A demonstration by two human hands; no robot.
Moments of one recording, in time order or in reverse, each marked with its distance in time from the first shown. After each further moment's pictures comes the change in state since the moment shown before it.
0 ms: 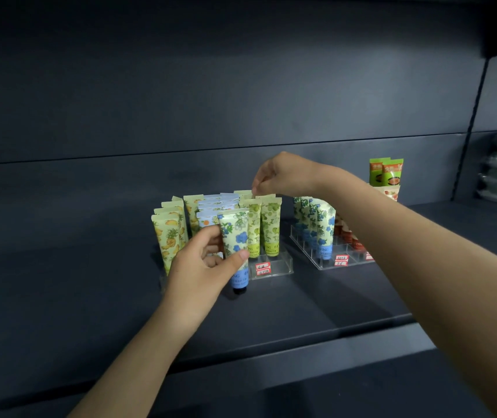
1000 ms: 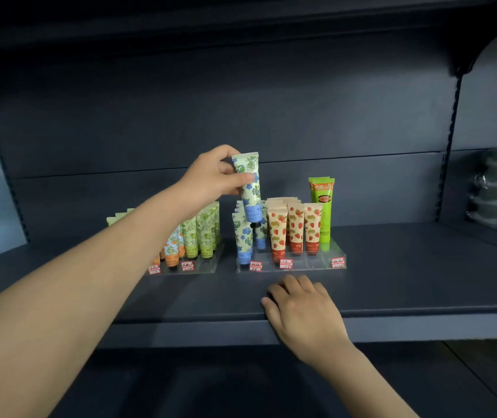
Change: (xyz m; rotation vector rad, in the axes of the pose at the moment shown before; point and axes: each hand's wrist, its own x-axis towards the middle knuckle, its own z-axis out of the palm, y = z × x) left_hand 0.059 0.141 0.148 0.231 -0.099 0.023; right_hand -0.208 0.143 0.064 -0.349 0.337 -0.108
